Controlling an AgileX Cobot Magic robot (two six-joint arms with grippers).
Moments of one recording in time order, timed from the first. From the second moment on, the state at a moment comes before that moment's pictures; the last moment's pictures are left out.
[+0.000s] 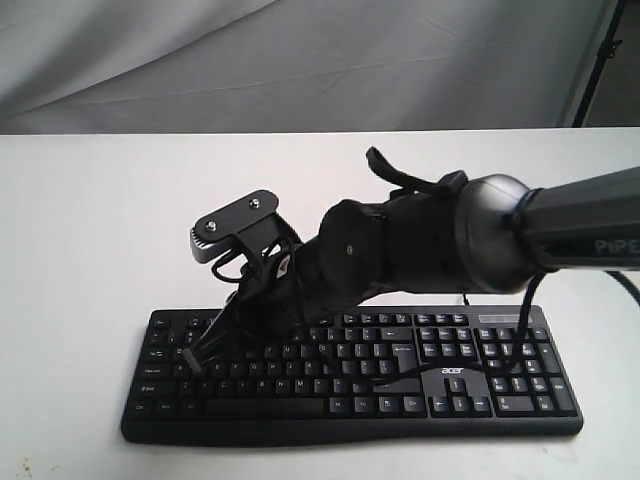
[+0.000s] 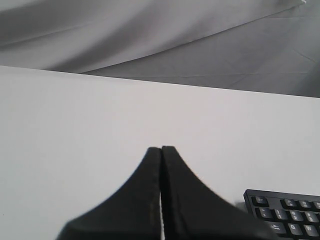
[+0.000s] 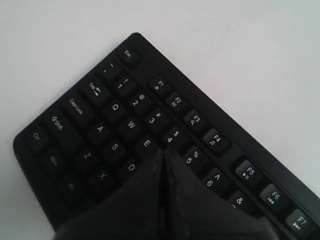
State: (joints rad) left arm 0.01 0.00 0.00 0.02 0.28 -0.12; right arm 0.84 1.95 -1.16 0.53 0.26 -0.42
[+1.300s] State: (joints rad) left arm 0.01 0.00 0.00 0.02 0.28 -0.12; right arm 0.86 2.02 -1.16 0.53 0.20 -0.42
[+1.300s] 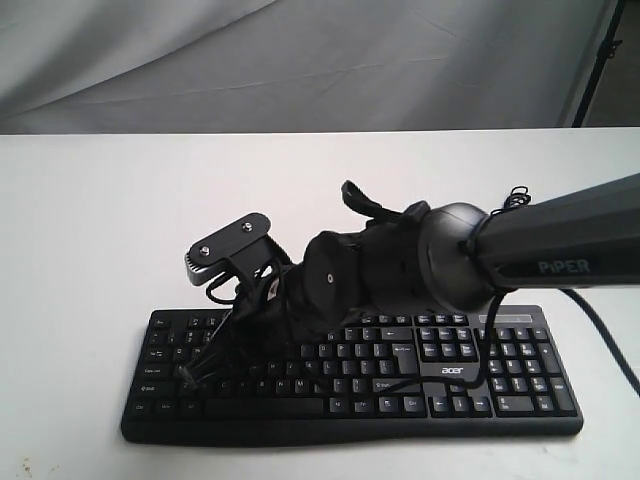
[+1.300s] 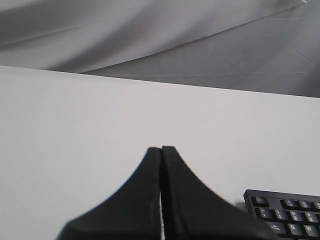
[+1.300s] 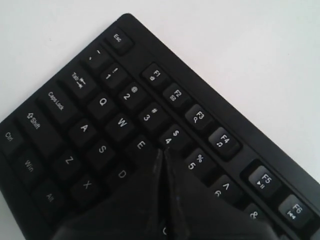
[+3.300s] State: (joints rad) left arm 0.01 0.00 0.00 0.02 0.28 -0.12; right arm 0.71 1.79 -0.90 0.47 0.20 -0.37
